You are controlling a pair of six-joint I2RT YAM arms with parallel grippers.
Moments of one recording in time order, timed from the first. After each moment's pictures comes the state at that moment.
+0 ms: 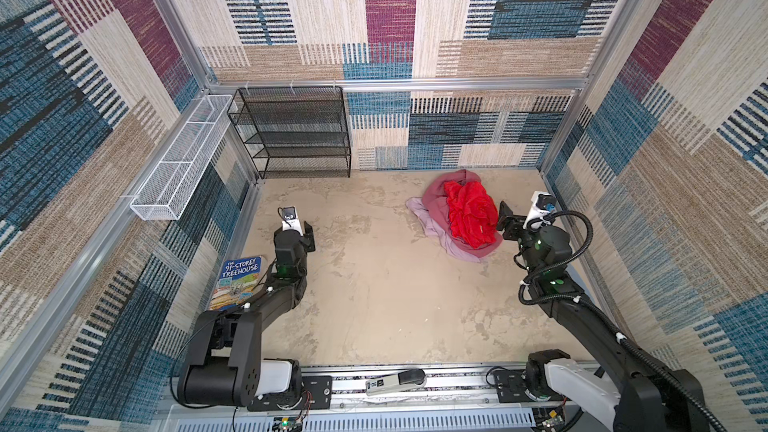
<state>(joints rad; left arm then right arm) -0.08 1.34 0.56 0.54 -0.31 0.00 0.17 1.01 0.55 0.40 0.17 0.14</state>
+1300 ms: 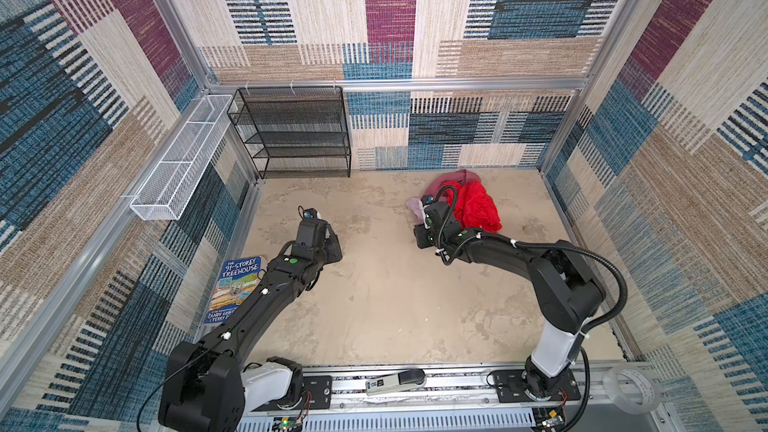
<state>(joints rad) -0.30 1.21 0.81 -0.37 -0.15 -0.44 0.59 1.84 1.16 -0.10 0.14 0.27</state>
